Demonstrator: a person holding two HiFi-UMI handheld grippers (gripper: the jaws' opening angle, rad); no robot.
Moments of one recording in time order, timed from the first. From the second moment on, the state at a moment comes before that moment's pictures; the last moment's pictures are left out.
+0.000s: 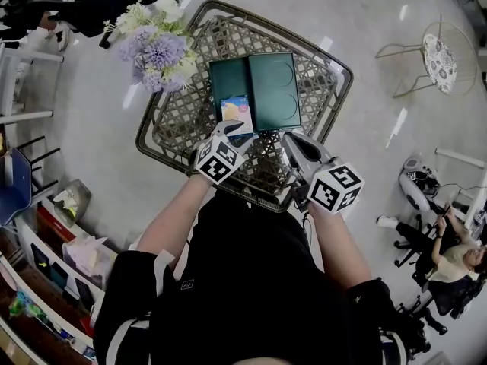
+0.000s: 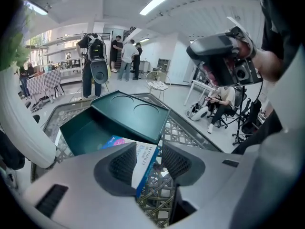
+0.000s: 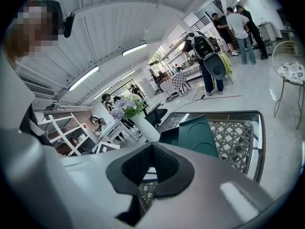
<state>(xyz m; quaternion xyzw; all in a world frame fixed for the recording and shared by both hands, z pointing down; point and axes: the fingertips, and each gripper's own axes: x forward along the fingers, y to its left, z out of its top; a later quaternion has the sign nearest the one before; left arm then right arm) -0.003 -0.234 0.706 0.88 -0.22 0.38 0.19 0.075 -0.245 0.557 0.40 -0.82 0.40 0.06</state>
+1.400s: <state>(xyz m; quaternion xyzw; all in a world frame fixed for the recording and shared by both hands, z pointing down) -0.052 -0.246 0.539 0.89 -0.37 0.20 0.18 0.135 -0.205 0.465 0.49 -0.82 0.30 0.00</state>
